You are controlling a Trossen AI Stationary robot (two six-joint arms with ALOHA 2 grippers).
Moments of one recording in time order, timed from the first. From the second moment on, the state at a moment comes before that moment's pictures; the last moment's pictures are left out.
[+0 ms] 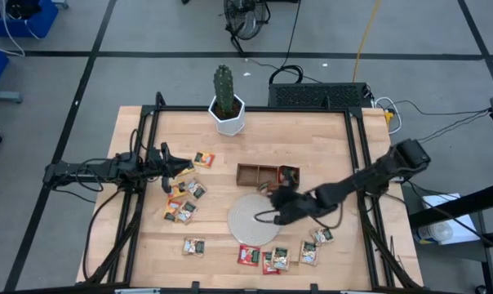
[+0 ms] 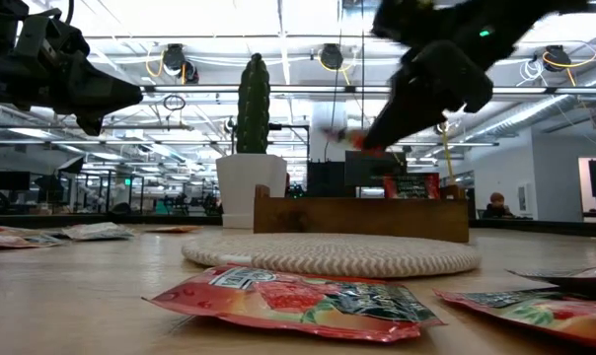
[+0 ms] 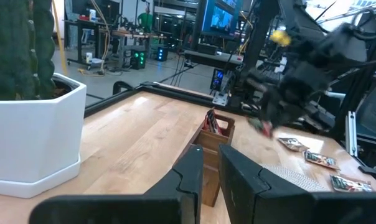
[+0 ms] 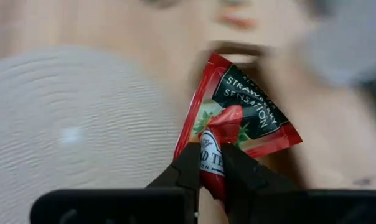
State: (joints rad) left arm 0.01 0.07 0.02 0.06 -0.18 -0.19; right arm 0.39 1.60 0.91 -0.21 0.68 0.28
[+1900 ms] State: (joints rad) left arm 0.01 0.07 0.02 0.06 -0.18 -0.19; right arm 0.37 1.69 0.59 0.13 1.02 0.42
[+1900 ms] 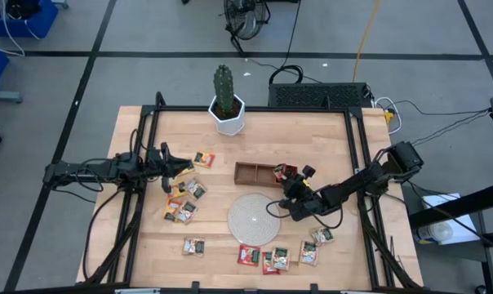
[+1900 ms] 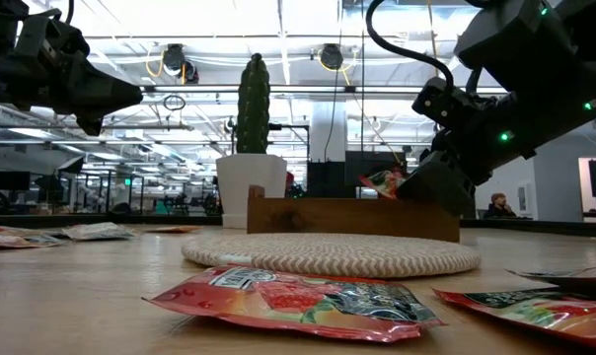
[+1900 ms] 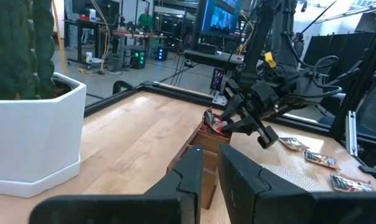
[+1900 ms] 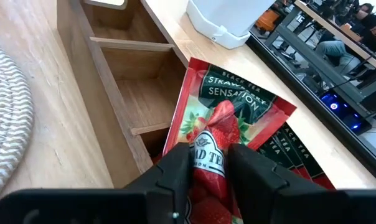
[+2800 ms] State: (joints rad) left arm 0.01 0.07 0.02 0.06 -0.18 -0.19; right arm 0.37 1.61 0.58 0.12 0.99 0.35
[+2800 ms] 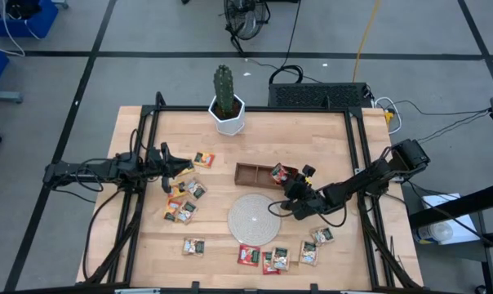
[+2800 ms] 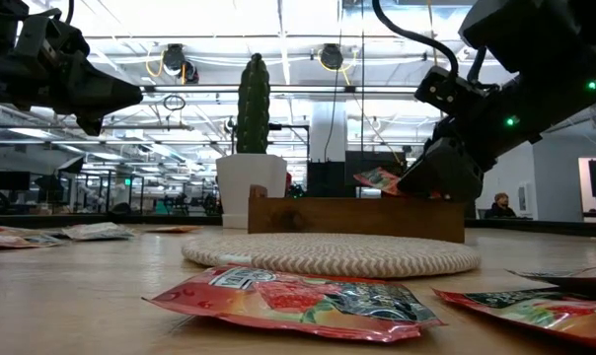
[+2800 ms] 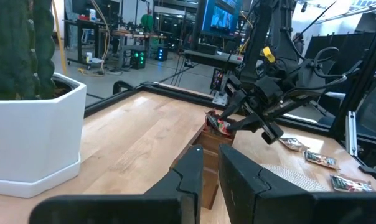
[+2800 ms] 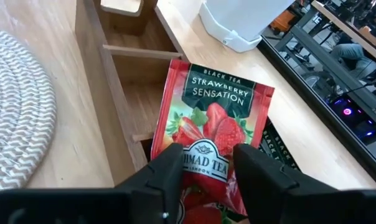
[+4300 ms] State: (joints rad) left arm 0.01 0.07 0.02 0.06 -0.18 -0.19; right arm 0.38 1.57 0.59 0.08 0.97 0.35
